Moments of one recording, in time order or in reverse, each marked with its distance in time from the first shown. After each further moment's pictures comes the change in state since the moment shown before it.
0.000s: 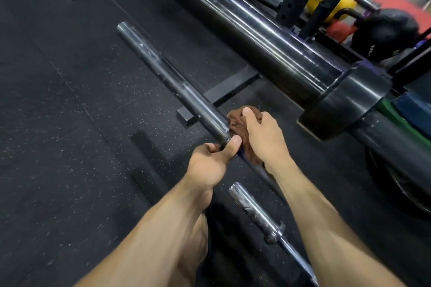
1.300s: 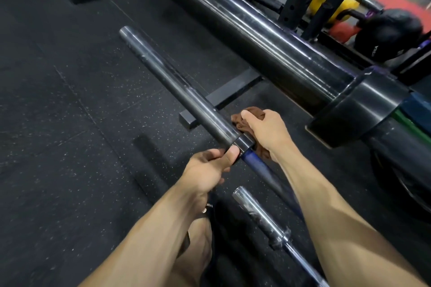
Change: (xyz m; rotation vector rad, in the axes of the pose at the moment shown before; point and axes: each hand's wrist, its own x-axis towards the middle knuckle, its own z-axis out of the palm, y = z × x) left_hand 0.012 -0.006 -0.020 0.042 -0.007 -0.019; right_hand 0.047 0.009 0.008 -0.014 0.011 0.063
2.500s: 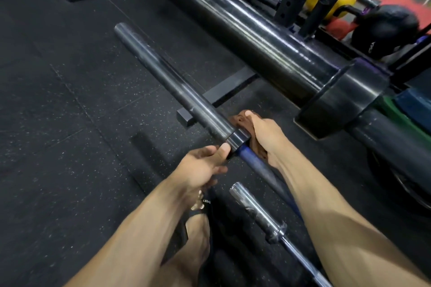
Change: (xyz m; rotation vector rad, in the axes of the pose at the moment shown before) left_hand -0.005 0.002 -0.008 0.076 -0.066 -0.058; right_hand -0.018 0.008 -0.013 0.262 -0.141 0.225
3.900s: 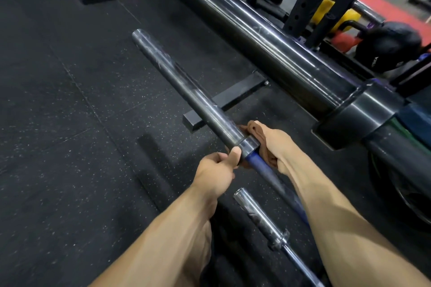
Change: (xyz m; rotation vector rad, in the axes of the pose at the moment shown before) left_hand -0.008 0.002 0.016 0.043 0.126 0.032; right_hand 0.007 0.000 0.001 -0.093 0.005 0.034
